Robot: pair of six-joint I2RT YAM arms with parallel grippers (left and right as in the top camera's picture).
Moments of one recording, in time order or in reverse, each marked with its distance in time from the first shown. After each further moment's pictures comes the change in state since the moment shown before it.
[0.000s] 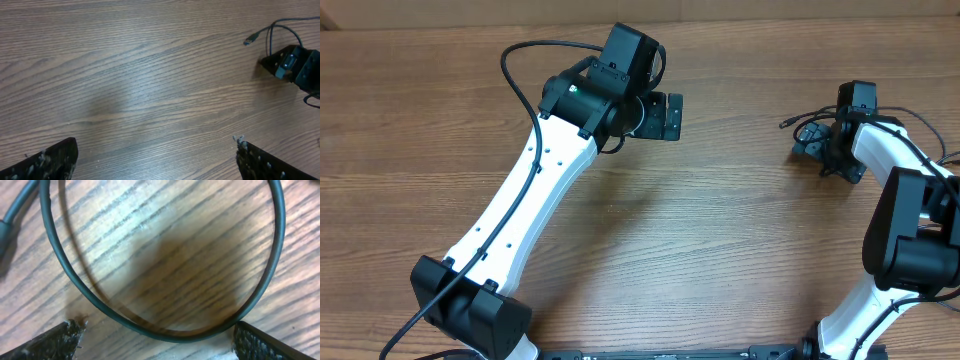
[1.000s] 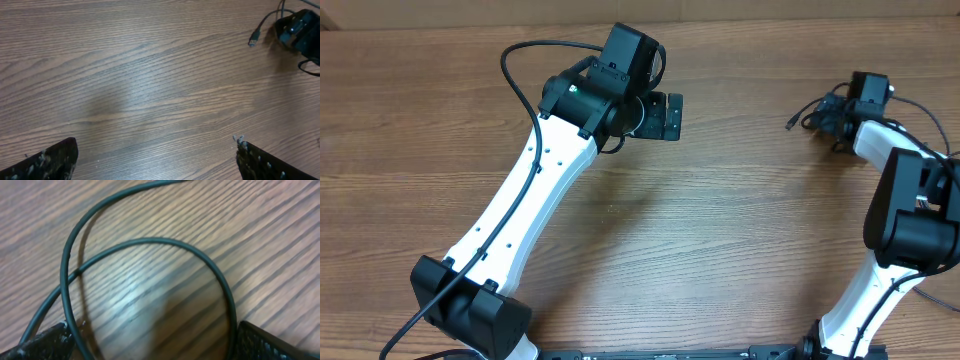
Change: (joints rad) left arm 0.000 0.000 0.000 0.000 0.000 0.000; right arm -0.061 0.150 0.049 0.422 0.108 -0.039
